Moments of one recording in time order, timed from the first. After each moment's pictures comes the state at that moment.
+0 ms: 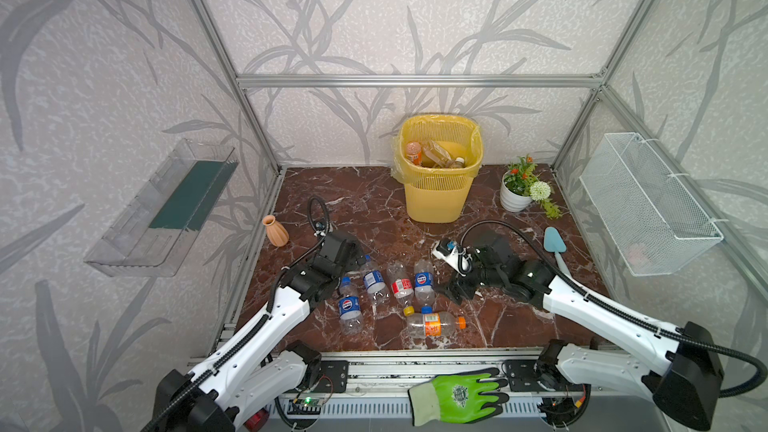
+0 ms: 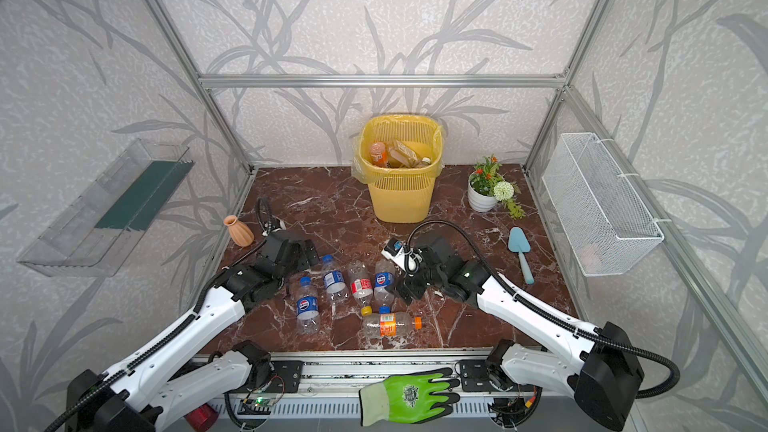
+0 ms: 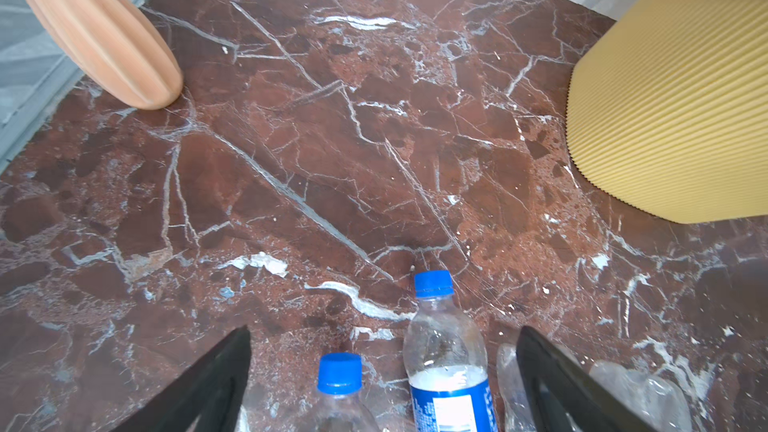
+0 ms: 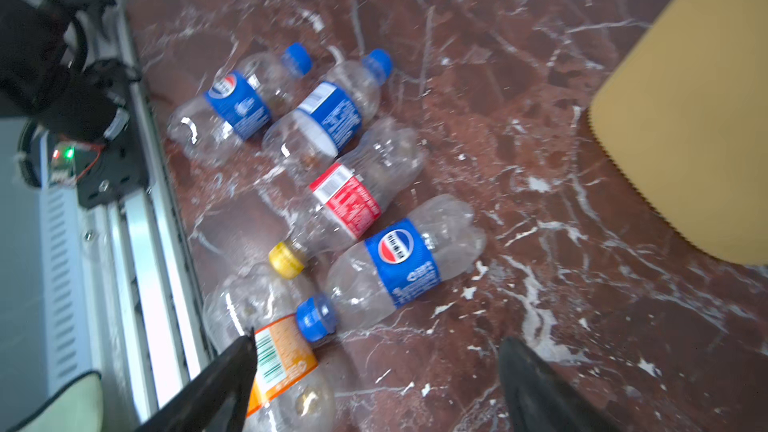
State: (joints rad) left arm -0.47 0.97 0.73 -0.61 -0.43 -0.71; right arm 0.82 1.14 0.82 -0.48 -0.28 -0.20
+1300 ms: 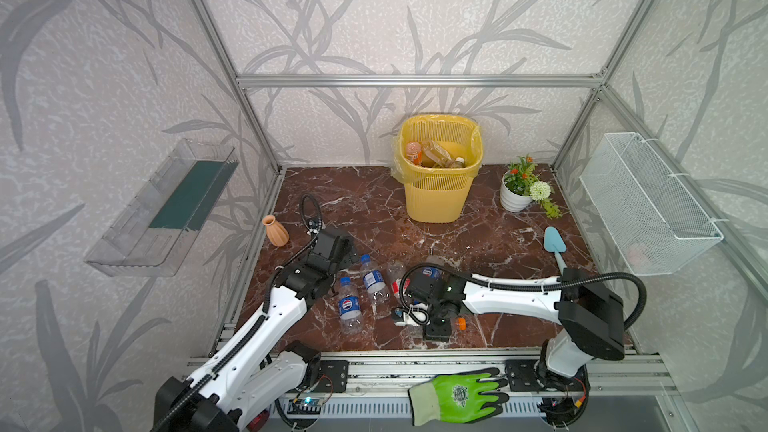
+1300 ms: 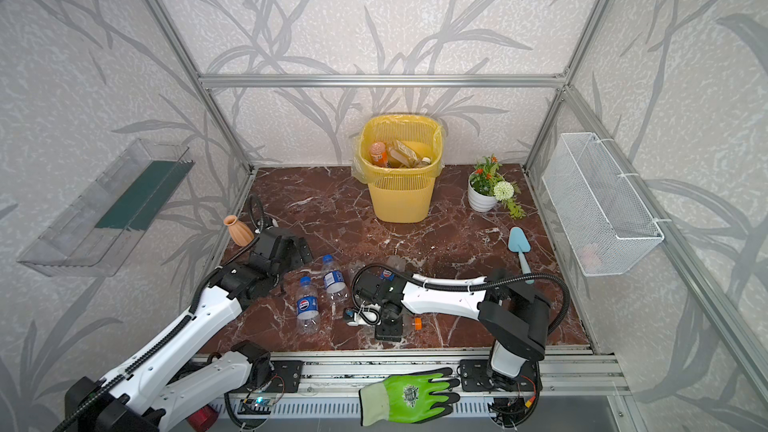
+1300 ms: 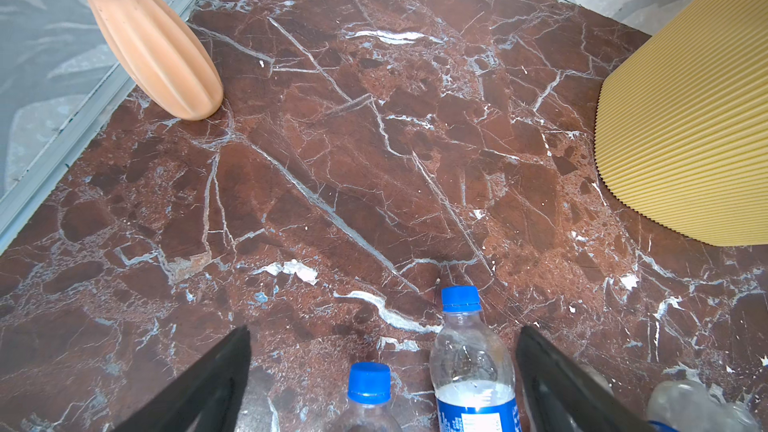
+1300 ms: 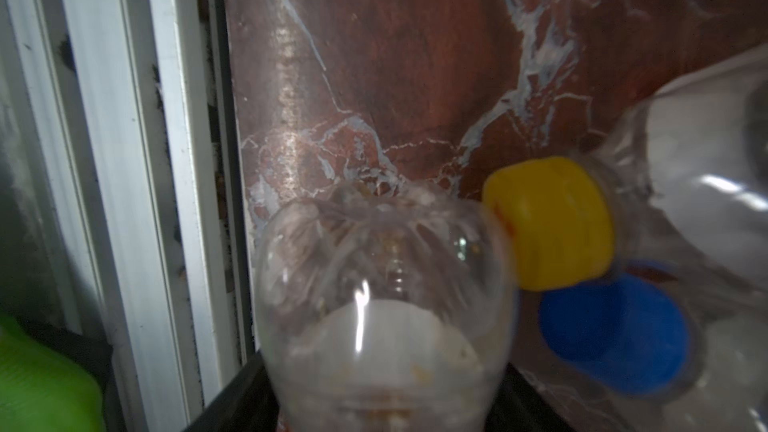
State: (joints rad) left arm -0.42 0.95 0.75 -0.65 -0.44 -0.68; right arm 1.15 1.67 1.00 -0.70 -0.12 -0.44
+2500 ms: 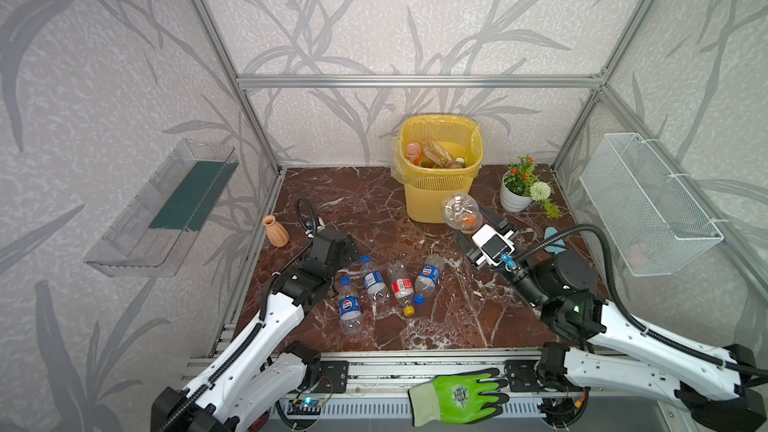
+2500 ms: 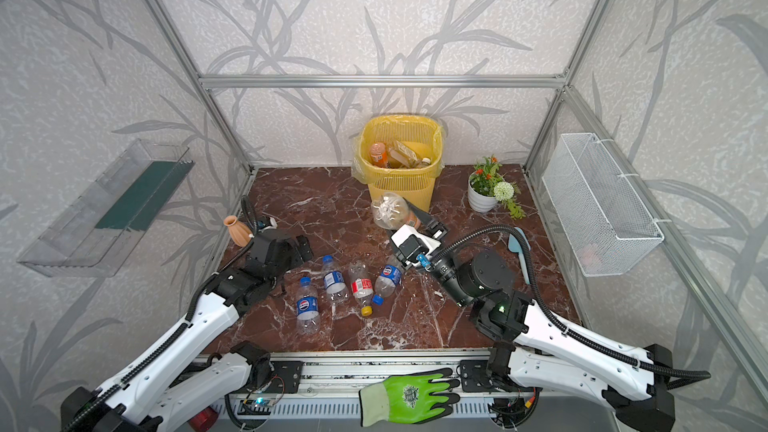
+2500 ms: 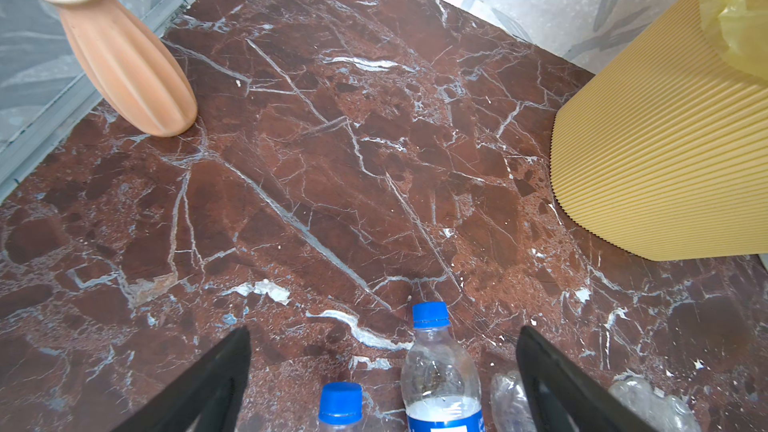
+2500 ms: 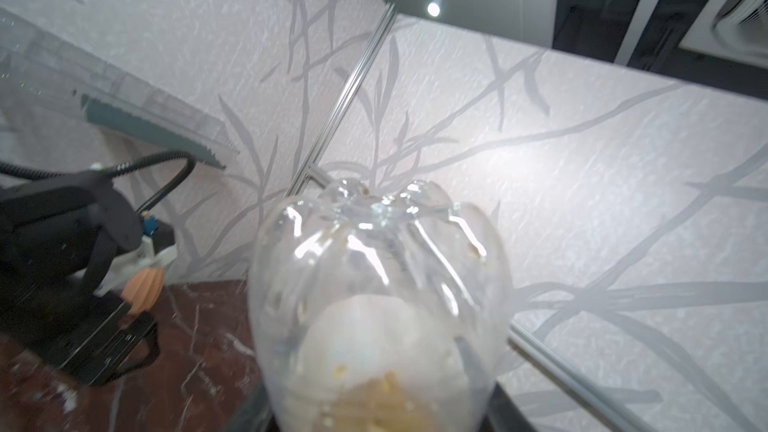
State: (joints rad) left arm -0.41 0.91 0.71 -0.54 -0.40 -0.68; right arm 1.05 0.89 0.90 0.40 0.27 -0.69
